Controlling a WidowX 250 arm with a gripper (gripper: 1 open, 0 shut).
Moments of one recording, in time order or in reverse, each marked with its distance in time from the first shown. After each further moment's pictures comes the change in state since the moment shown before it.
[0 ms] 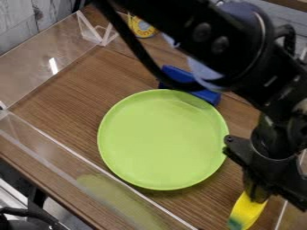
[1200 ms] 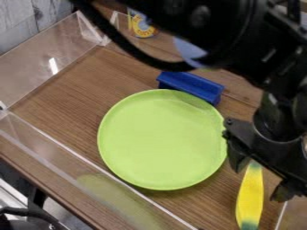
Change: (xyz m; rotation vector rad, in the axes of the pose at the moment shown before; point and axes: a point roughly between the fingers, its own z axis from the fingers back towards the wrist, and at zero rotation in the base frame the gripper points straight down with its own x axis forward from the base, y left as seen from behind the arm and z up) arm 0.005 -0.007 0.025 0.002 -0.058 -0.021
